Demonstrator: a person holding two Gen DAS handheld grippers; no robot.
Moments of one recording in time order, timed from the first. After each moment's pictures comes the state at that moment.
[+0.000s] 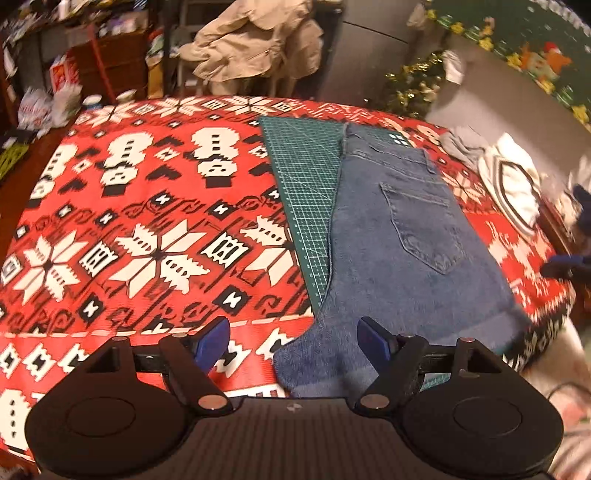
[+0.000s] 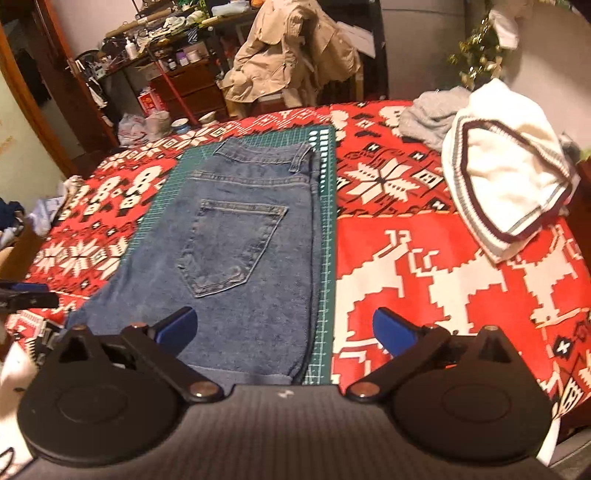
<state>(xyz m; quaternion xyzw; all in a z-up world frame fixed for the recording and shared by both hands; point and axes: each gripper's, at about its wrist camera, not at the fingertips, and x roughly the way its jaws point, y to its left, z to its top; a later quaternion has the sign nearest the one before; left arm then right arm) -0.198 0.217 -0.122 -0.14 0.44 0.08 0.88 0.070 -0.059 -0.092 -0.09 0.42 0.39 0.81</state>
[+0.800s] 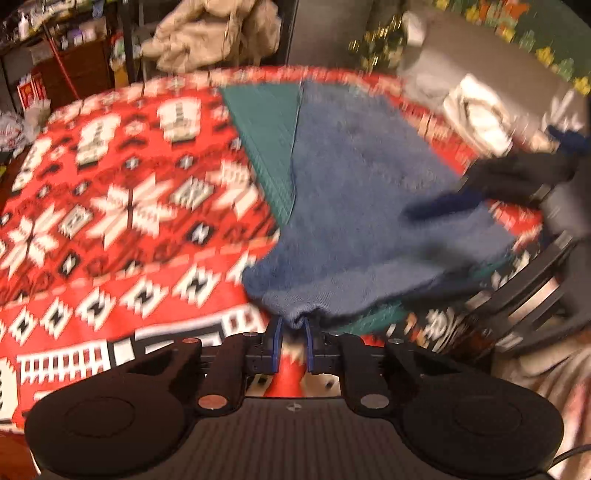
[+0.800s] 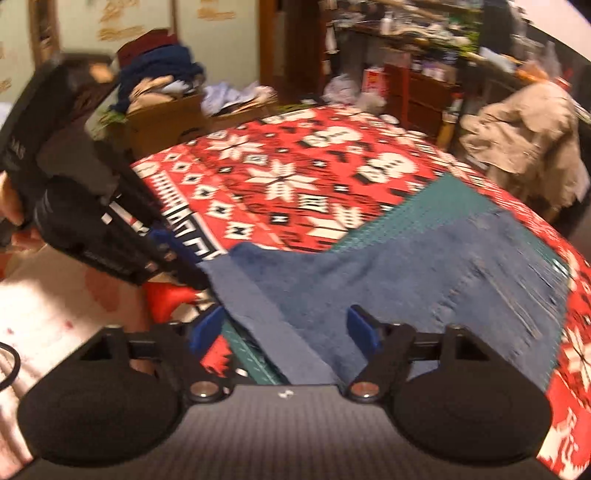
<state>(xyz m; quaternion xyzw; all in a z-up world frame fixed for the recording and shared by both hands) -0.233 0.184 -0.140 -0.10 0.45 0.03 0.89 -0.083 0.109 -0.116 -0.30 0.27 0.66 0.63</state>
